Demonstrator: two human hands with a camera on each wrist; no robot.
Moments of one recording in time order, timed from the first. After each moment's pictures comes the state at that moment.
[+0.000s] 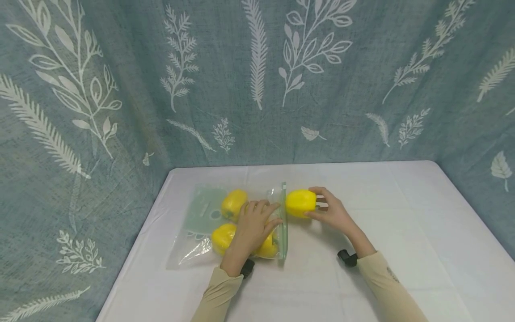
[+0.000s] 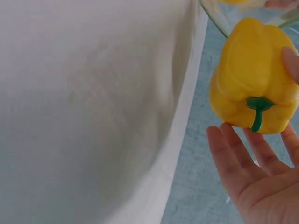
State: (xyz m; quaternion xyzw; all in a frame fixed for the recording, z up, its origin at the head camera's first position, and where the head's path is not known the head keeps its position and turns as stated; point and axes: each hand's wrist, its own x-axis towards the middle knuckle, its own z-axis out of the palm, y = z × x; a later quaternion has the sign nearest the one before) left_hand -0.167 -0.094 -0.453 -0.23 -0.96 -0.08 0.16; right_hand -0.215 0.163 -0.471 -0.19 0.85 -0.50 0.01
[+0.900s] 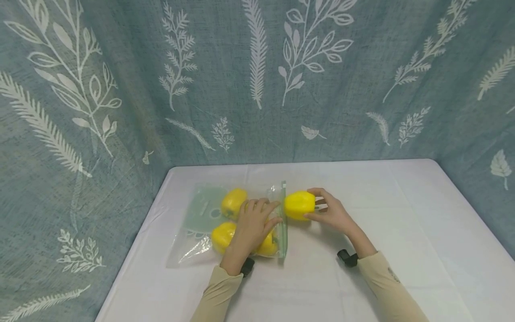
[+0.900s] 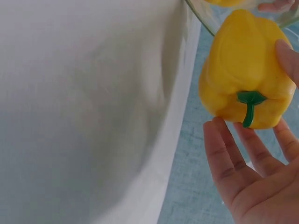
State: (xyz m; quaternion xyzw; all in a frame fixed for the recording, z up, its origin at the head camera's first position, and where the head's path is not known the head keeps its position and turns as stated) left_hand -0.169 -0.094 -0.452 -0.22 -0.96 -0.09 0.15; right_hand -0.210 0.160 -0.465 -0.18 0.86 -0.48 0.03
